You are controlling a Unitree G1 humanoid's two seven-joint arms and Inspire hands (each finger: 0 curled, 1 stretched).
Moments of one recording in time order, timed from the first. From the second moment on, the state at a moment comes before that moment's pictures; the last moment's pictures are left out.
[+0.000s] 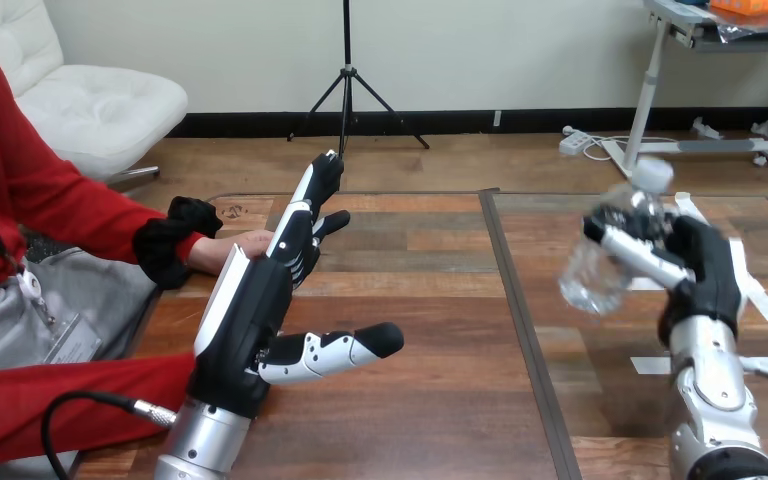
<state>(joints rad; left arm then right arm) -0.13 0.12 -0.03 0.58 0.01 -0.99 -0.24 -0.63 -0.23 -0.29 1.21 0.12 -0.49 -0.05</state>
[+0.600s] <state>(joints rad) -0.12 0.16 -0.01 0.58 0.11 -0.92 -0.19 -0.53 -0.18 -0.26 0.94 0.12 -0.49 0.02</state>
